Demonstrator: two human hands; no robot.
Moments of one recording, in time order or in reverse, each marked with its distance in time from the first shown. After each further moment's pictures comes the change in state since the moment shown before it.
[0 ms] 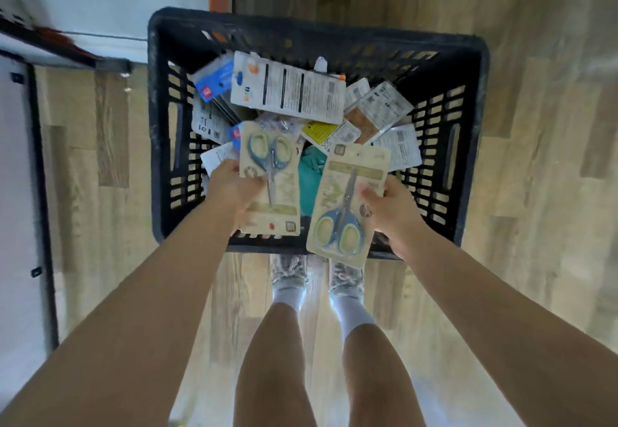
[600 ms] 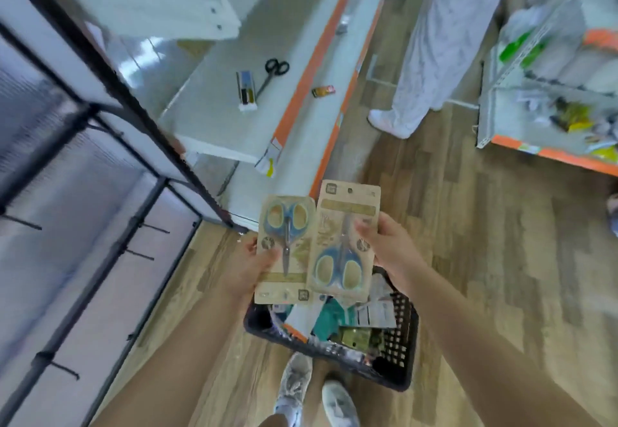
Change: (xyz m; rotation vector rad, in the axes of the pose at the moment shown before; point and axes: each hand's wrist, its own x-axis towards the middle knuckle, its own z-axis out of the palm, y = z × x) left_hand -0.301 0.119 -0.205 -0.556 -0.086 0.420; right_hand -0.319 -0.261 -0.059 -0.078 -0.265 -0.573
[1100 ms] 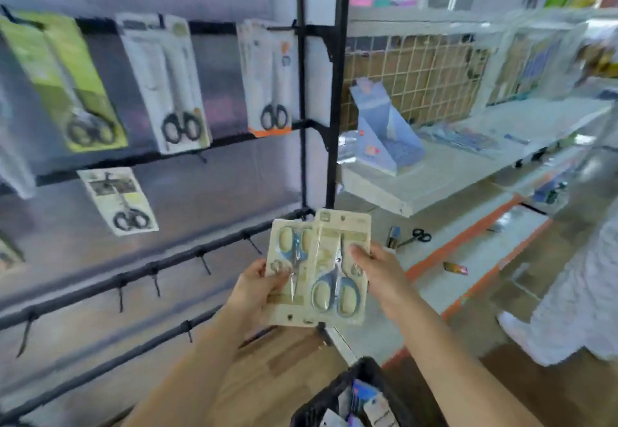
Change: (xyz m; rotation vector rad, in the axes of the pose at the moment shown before) left_hand -0.215 0.097 -0.088 -0.437 0.552 0.347; right_hand -0.136 -0.177 0.108 -0.201 -0.564 -0.532
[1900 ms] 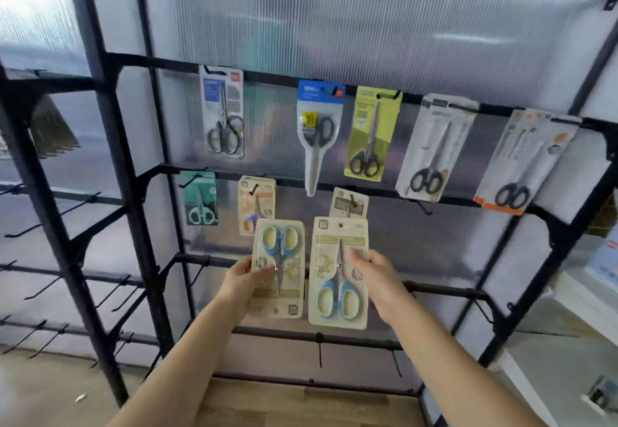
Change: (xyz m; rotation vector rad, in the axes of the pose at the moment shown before) left_hand -0.137 0.035 -0.298 -0.242 0.621 0.219; right_hand -0.057 -0.086 0.301 -0.004 -0.593 -0.063
